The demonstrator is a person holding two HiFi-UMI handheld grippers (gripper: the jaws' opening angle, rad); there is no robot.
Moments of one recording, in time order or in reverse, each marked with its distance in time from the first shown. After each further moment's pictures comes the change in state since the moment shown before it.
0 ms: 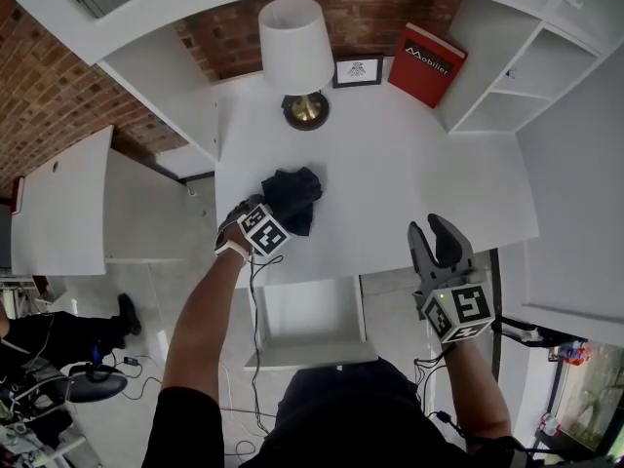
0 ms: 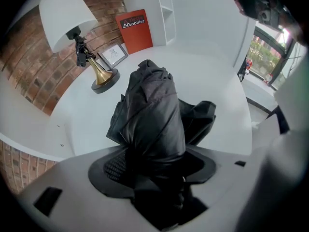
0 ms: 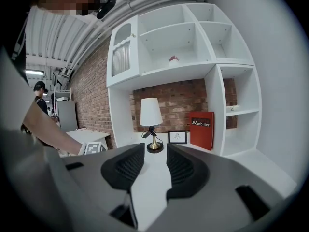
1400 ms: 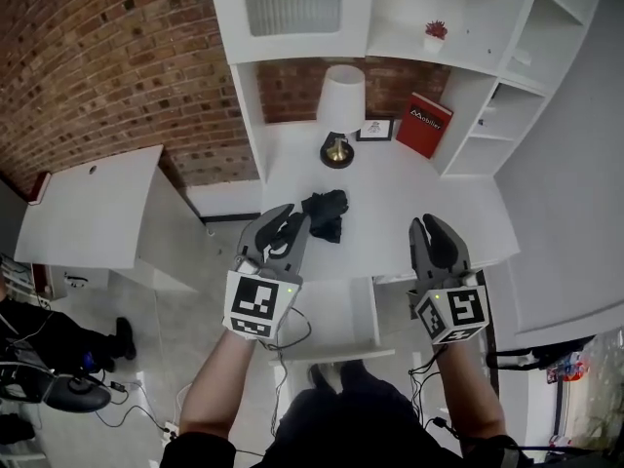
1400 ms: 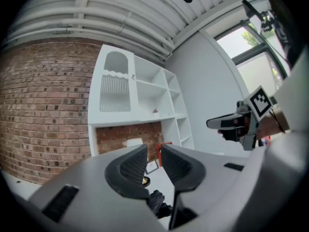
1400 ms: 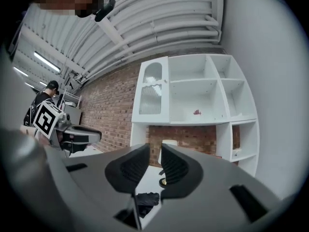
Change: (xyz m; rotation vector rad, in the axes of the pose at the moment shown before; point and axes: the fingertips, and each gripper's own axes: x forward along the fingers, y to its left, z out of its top) left arm -0.460 -0.056 0.004 -0.338 -1.143 0.360; right arm -0.122 0.169 0.129 -0.147 -0.325 -0.035
